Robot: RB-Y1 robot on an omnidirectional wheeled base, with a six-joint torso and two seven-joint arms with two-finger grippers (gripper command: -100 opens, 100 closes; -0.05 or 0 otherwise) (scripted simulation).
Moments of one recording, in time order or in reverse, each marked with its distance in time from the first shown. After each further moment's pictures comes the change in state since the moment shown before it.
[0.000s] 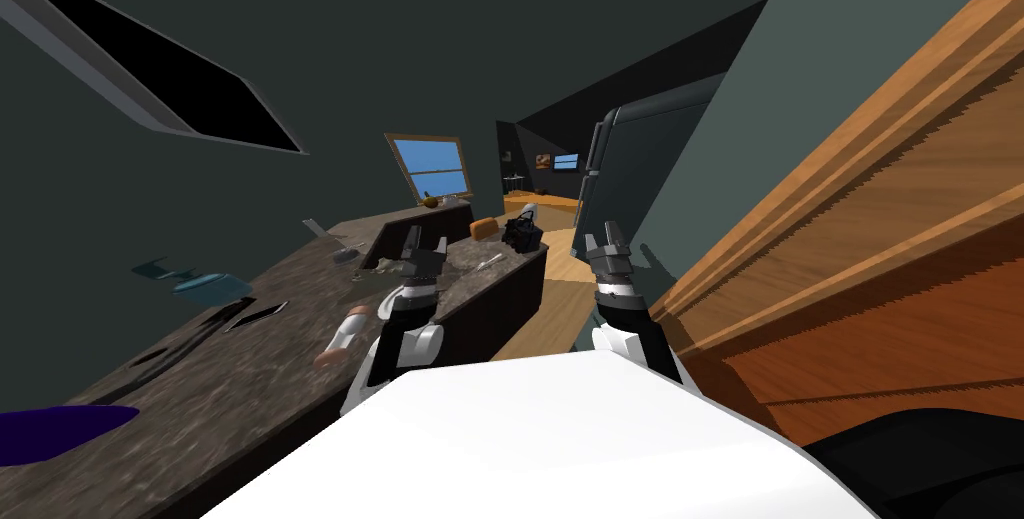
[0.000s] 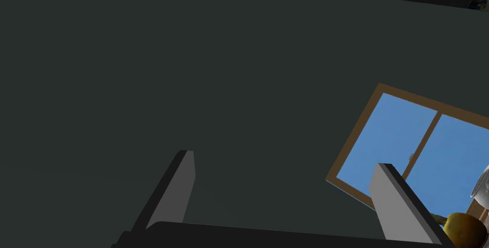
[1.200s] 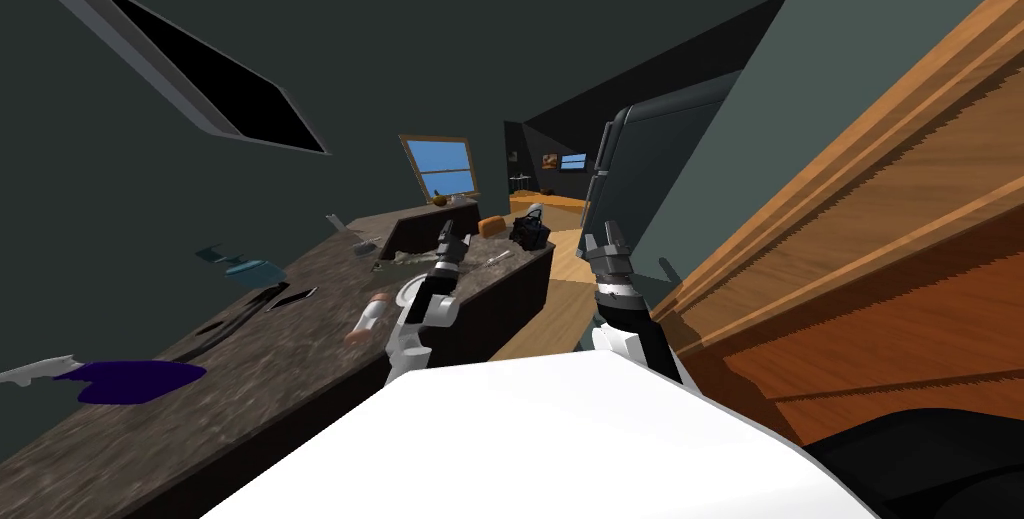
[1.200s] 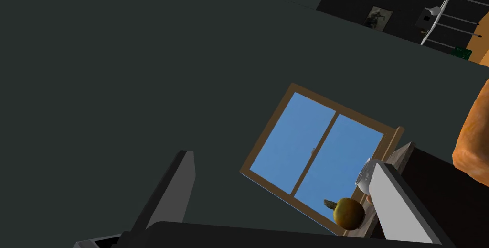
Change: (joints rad) left arm -0.269 0.020 -0.031 0.189 0.049 0.293 0.133; right arm 0.000 0.000 0.000 0.000 0.000 0.000 0.000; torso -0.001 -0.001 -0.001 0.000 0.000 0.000
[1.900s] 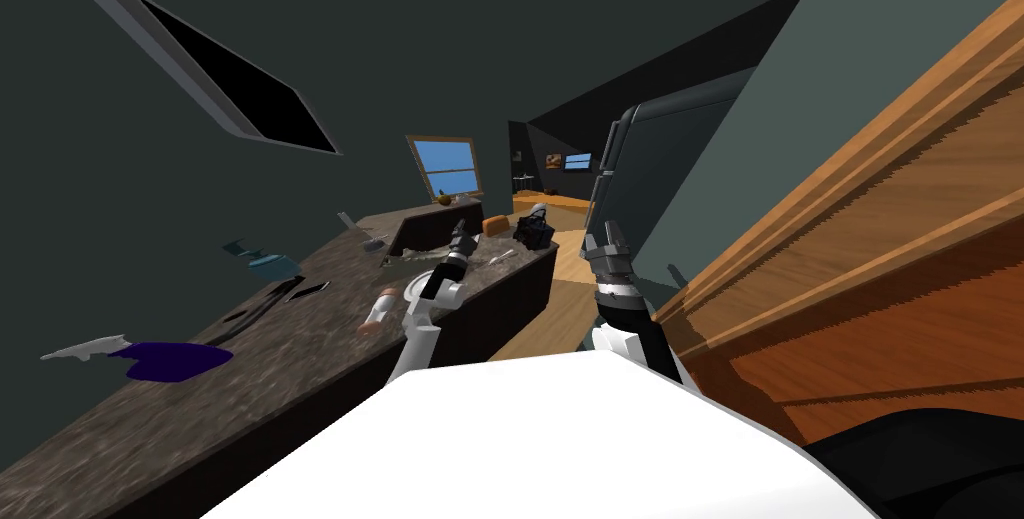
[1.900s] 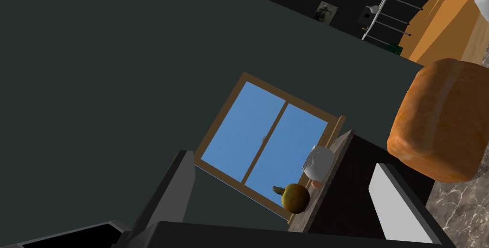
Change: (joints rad) left arm -0.155 0.010 -0.005 0.128 0.037 0.171 0.077; right arm 0.000 0.000 0.000 0.000 0.000 0.000 0.000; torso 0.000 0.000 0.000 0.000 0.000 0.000
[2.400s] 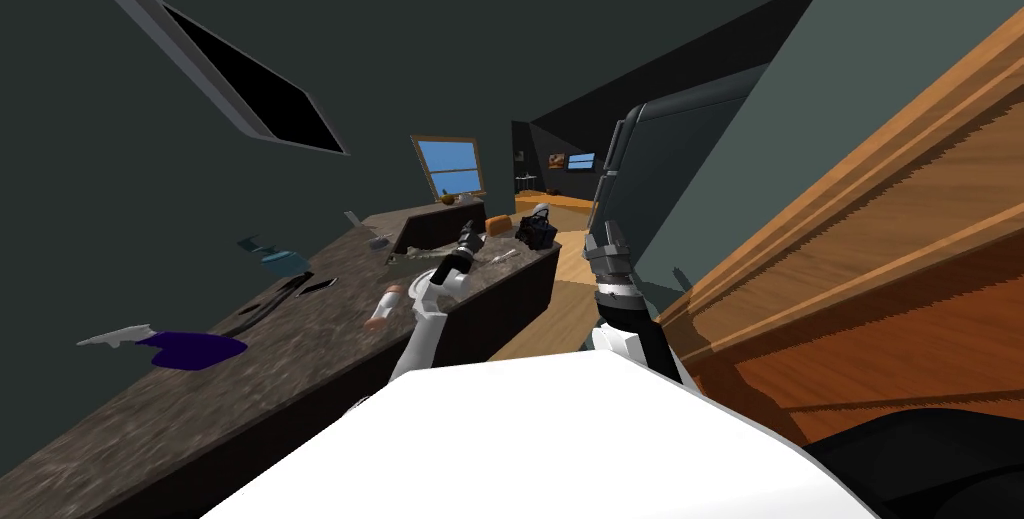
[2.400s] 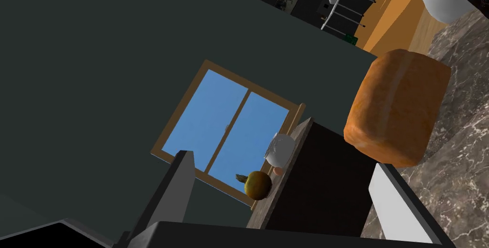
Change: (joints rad) left arm -0.115 -0.005 -0.004 0.099 0.022 0.141 0.047; right arm 0.000 0.000 0.000 0.000 0.000 0.000 0.000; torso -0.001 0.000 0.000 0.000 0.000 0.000
